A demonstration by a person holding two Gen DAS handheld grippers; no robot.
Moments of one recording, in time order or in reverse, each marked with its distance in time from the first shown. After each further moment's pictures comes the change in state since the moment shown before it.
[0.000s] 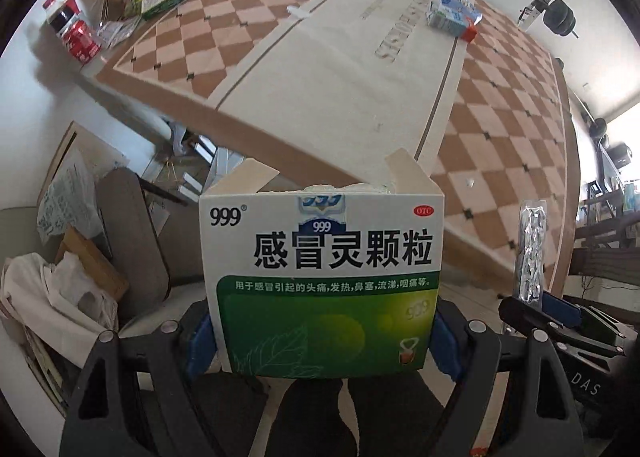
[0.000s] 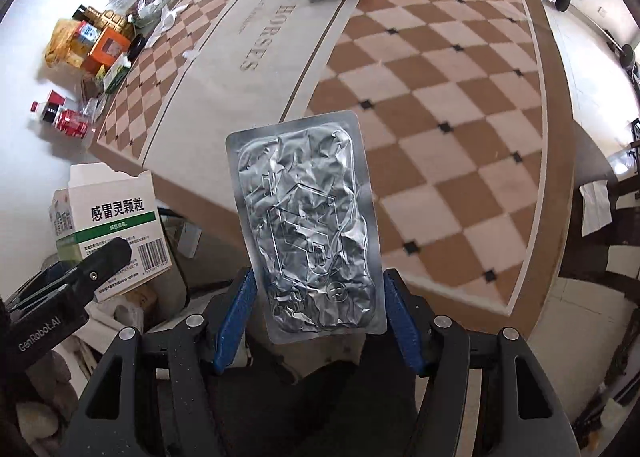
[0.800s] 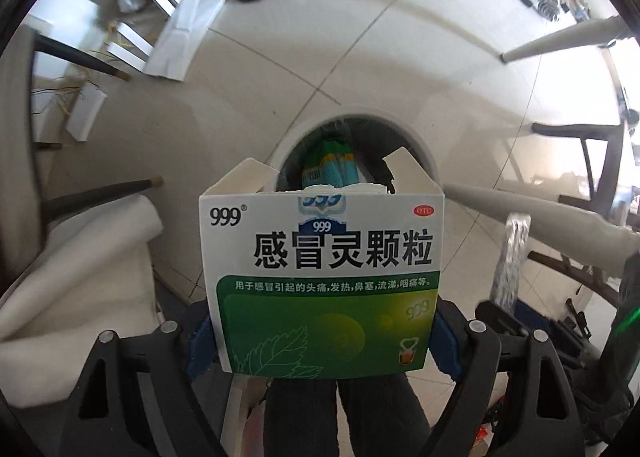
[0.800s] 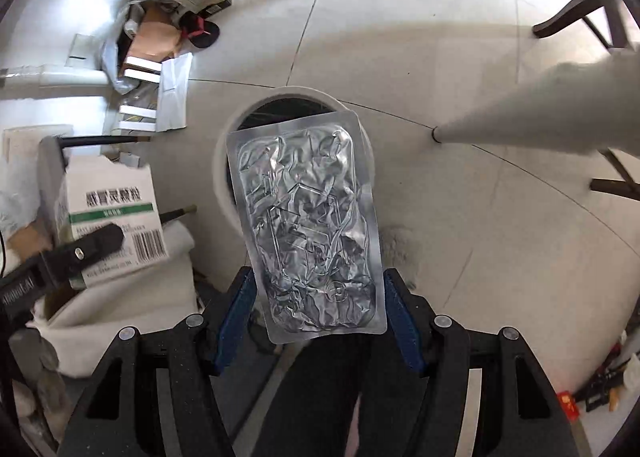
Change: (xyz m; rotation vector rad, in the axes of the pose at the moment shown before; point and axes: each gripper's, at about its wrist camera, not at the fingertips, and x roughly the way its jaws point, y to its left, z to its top) left arm 0.362 0.047 -0.060 -0.110 0.379 -0.074; right arm 0.373 -0.066 -0.118 0.100 0.303 -0.039
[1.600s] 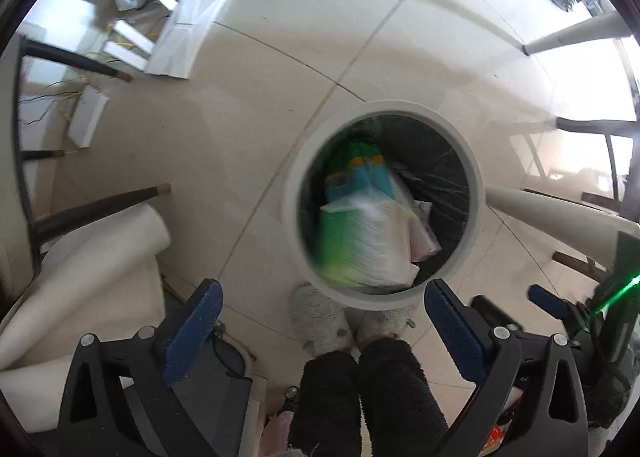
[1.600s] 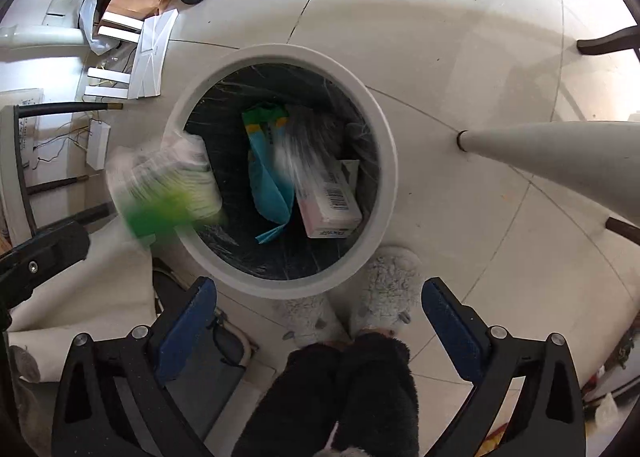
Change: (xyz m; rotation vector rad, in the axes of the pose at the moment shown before) left arm 0.025 0.017 0.007 0.004 -0.002 0.076; right arm 0.087 -0.002 0.044 -0.093 0.069 -0.088
